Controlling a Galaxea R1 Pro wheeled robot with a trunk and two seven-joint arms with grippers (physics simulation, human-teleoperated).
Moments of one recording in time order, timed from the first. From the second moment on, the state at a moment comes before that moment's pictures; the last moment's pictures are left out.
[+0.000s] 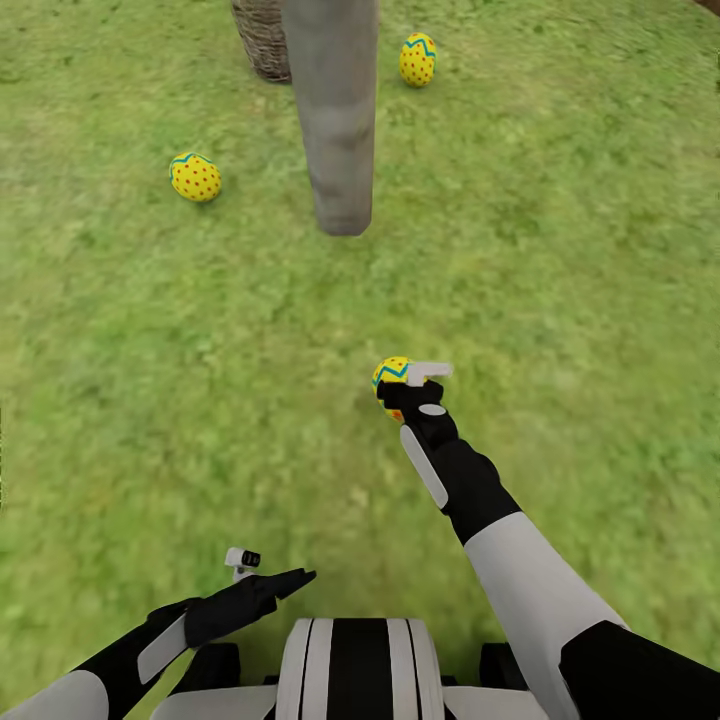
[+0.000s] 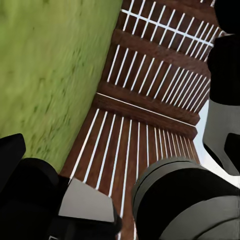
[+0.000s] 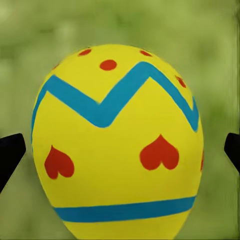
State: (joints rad) left arm -0.59 0.25 -0.74 -0.48 1.19 0.32 -1.42; right arm -0.93 0.17 0.33 -1.00 -0.22 0.43 -0.39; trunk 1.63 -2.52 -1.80
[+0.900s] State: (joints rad) left arm -0.59 0.26 -0.74 -0.47 1.19 0.32 -1.42; right arm -0.93 0.17 0.33 -1.01 -0.22 0.60 -0.39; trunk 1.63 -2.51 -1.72
